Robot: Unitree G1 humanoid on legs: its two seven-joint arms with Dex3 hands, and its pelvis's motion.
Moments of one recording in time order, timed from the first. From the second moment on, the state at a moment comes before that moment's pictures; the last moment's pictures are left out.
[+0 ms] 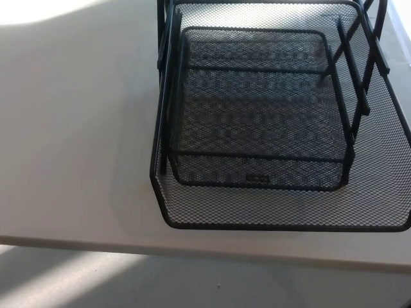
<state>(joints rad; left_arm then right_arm) -0.19 0.67 -0.24 1.13 0.28 -0.20 -0.33 -0.11 -0.56 0.39 0.99 -0.33 -0.07 0.27</state>
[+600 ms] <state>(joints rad) -0.20 0.68 -0.26 1.17 0.29 -0.25 -0.38 0.14 -0.65 0.28 0.41 -0.25 -0.15 0.38</state>
